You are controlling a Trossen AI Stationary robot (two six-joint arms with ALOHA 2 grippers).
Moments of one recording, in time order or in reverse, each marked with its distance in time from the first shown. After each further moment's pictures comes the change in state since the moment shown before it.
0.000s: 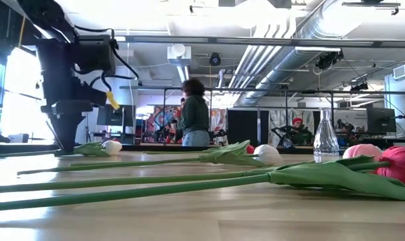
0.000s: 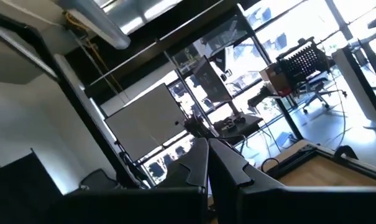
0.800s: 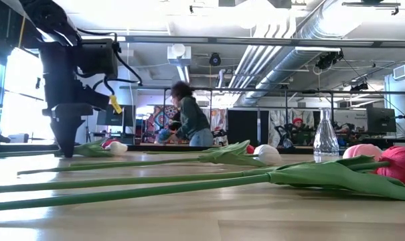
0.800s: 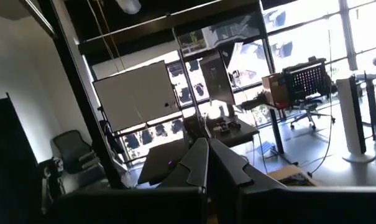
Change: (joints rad) left arm -0.001 0.038 0.000 0.049 0.016 0.031; right arm 0.000 0.428 0.355 0.007 -0.053 -0.244
